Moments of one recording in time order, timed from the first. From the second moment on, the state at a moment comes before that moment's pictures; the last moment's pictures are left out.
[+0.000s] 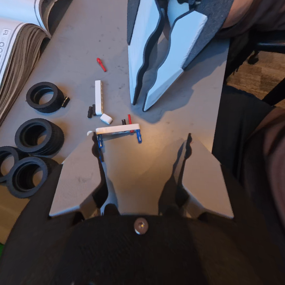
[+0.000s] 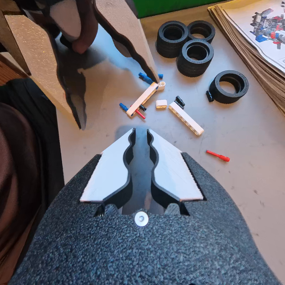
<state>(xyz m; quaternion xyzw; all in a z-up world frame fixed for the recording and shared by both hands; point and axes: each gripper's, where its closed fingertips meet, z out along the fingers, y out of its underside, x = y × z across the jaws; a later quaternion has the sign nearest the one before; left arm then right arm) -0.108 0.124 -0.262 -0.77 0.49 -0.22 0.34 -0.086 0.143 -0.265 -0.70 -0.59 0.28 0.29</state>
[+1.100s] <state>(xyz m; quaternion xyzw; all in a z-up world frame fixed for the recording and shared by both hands) -0.117 0.121 -0.236 -0.75 0.46 -0.28 0.39 -0.091 0.147 -0.235 -0.66 -0.56 0.34 0.36</state>
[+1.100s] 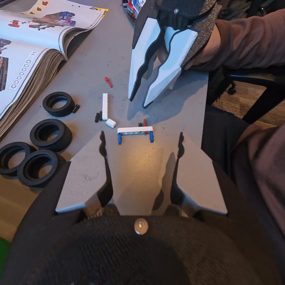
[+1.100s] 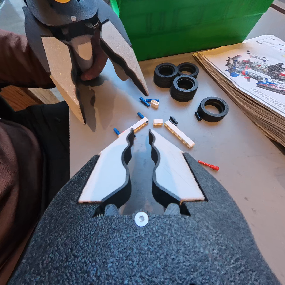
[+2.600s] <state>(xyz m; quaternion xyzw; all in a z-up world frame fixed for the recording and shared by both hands) -0.136 0.139 -0.232 -0.77 0.40 -0.29 0.41 -0.123 0.206 -0.263 -0.71 -0.64 0.24 0.16</state>
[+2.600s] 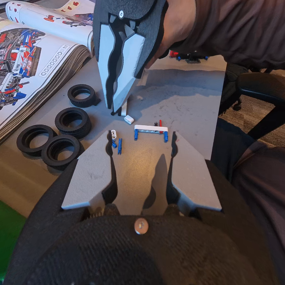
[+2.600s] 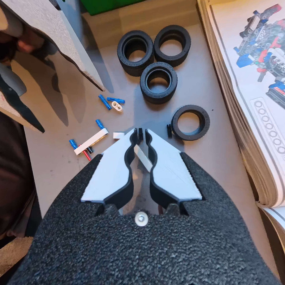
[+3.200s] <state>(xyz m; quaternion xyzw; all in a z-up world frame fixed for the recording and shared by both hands) -0.135 0.139 -0.234 -0.77 0.40 -0.28 0.41 -0.091 0.177 -0.229 -0.72 -0.57 0.26 0.31</state>
